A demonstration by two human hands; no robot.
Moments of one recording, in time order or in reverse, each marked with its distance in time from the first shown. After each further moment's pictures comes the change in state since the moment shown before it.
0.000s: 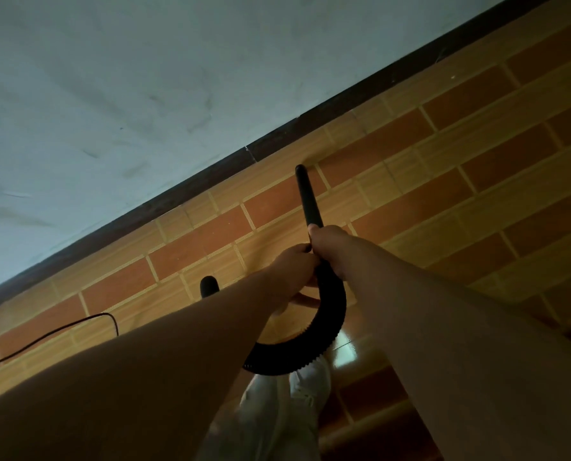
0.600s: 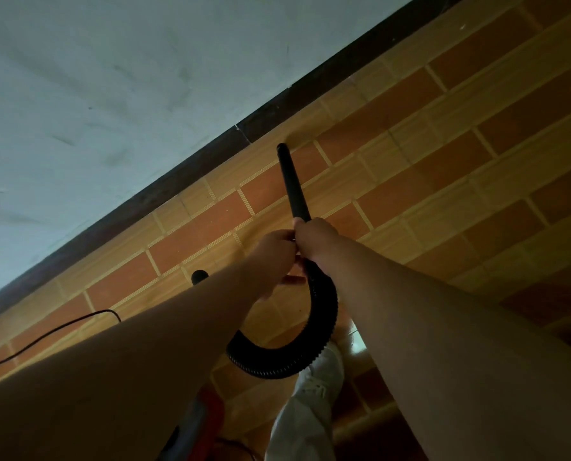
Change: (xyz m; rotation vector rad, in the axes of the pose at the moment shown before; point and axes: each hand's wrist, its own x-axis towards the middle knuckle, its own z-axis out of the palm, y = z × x) left_hand 0.041 -0.036 -0.016 0.072 0.147 0.020; right_hand 0.029 0.036 0.031 -0.037 -0.007 -0.124
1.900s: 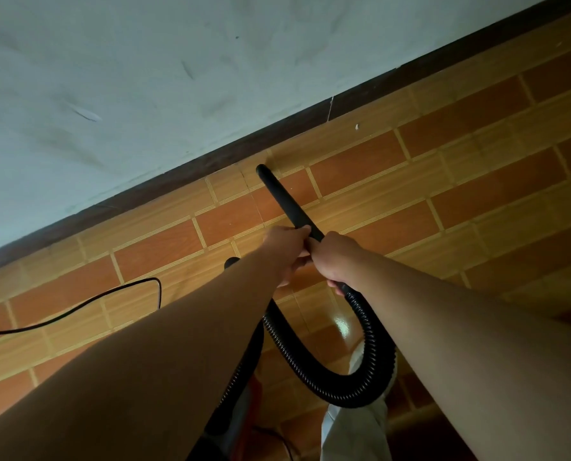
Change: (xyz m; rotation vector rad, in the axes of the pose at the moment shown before) left_hand 0.031 -0.087 -0.169 -0.500 0.113 -0.089; right_hand -0.026 -0.032 0.174 -0.538 -0.059 0.009
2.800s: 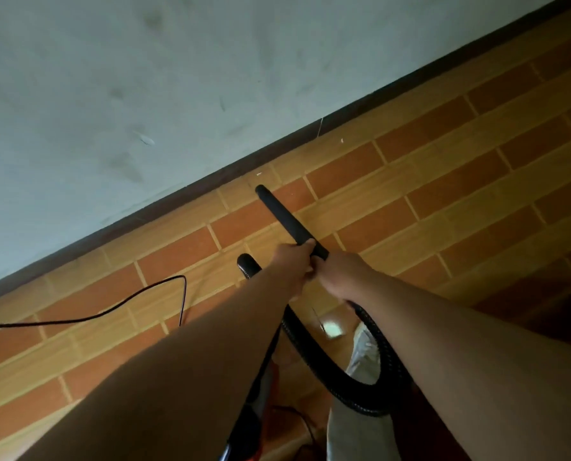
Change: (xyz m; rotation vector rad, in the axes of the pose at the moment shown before) left_hand -0.092 -0.018 -0.041 0.057 -0.024 -0.043; right_hand -0.119 0.003 0.038 -0.073 0.107 -0.091
